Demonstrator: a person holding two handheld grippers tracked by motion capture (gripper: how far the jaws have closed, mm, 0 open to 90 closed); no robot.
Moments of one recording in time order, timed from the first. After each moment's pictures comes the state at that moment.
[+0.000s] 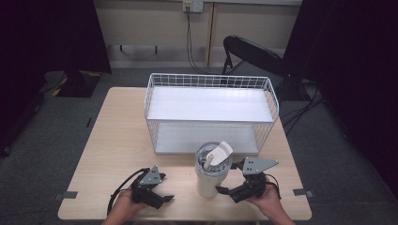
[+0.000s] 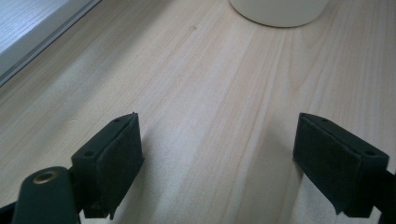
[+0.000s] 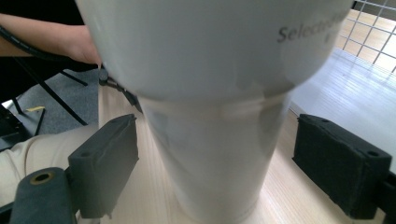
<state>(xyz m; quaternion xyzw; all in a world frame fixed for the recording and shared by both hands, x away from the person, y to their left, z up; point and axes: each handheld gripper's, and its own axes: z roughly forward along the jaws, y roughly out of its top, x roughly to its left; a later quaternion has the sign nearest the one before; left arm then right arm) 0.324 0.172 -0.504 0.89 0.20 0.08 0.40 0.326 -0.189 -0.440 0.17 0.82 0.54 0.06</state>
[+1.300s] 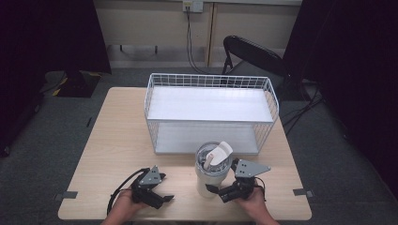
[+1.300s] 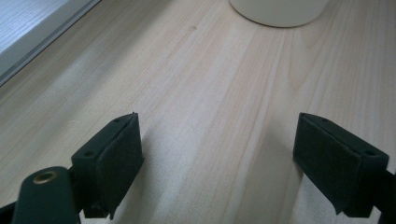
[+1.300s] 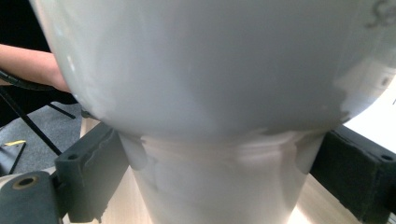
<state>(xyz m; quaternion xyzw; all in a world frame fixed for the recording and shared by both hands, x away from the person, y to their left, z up) 0.324 0.172 -0.504 0.89 0.20 0.08 0.40 0.328 -0.166 -0.464 0.17 0.78 0.60 0.10</state>
